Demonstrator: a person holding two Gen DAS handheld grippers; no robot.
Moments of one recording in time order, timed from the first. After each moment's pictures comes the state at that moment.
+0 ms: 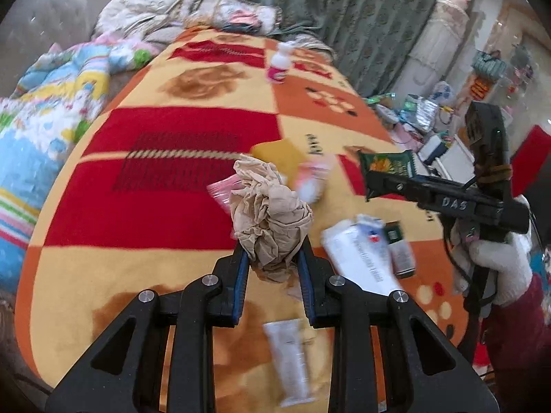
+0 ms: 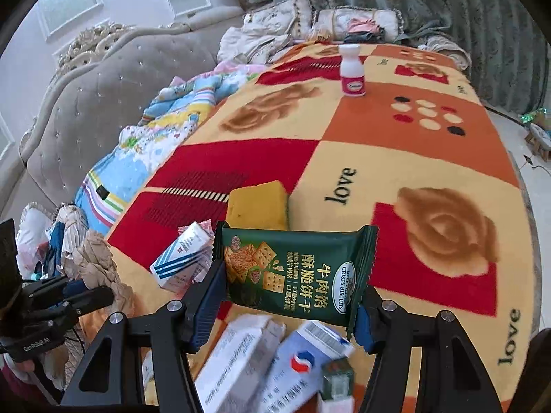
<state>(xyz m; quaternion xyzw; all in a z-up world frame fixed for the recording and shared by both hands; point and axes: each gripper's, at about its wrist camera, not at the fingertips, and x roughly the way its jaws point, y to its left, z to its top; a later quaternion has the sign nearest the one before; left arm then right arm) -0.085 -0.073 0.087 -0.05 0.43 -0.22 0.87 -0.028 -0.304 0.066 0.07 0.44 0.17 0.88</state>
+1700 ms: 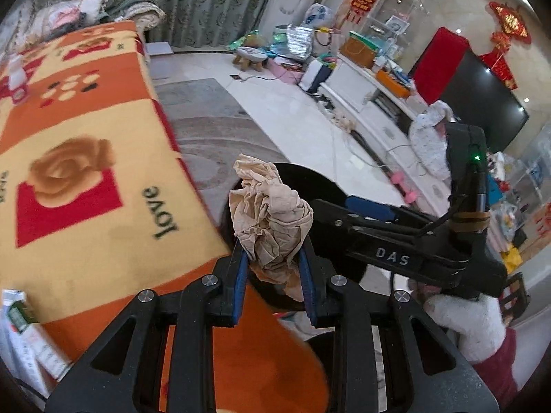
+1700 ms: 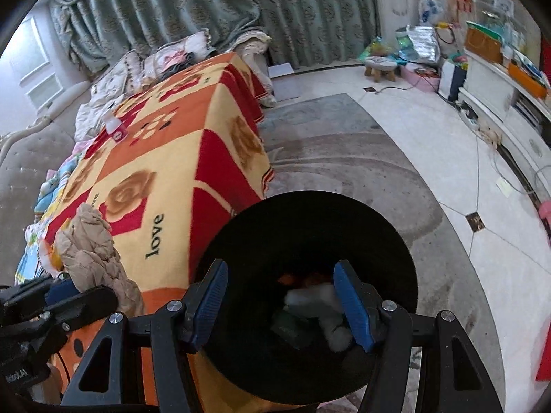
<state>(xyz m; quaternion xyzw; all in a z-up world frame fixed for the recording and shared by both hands) -0.137 -0.447 0.074 0.04 0.46 -0.45 0.77 -0.194 -0.621 0.040 0.19 0.43 -0.11 0.88</state>
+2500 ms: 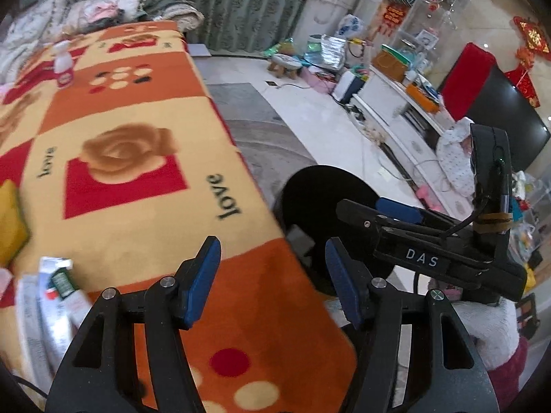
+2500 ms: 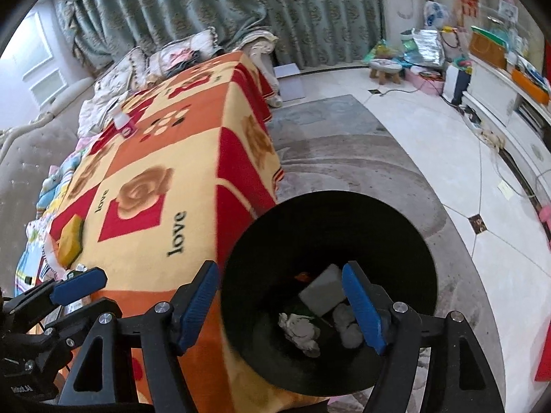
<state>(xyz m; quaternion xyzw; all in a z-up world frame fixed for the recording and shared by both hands) -0.136 -0.389 0.084 0.04 0.45 -0.38 0.81 -0.183 -0.586 0.049 0.18 0.43 -0.10 0.88</state>
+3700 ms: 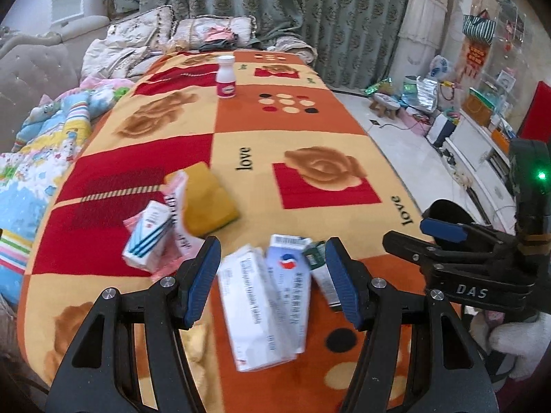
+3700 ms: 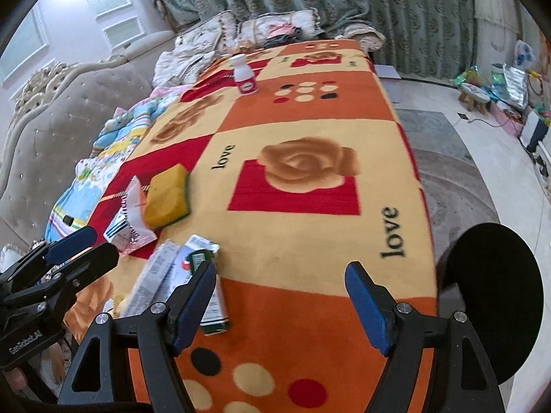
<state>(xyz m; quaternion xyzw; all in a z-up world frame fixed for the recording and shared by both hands) -0.112 -0.205 0.106 0.04 0.41 -0.19 0.89 -0.123 -0.411 0.068 0.11 0.45 0.05 0.89</state>
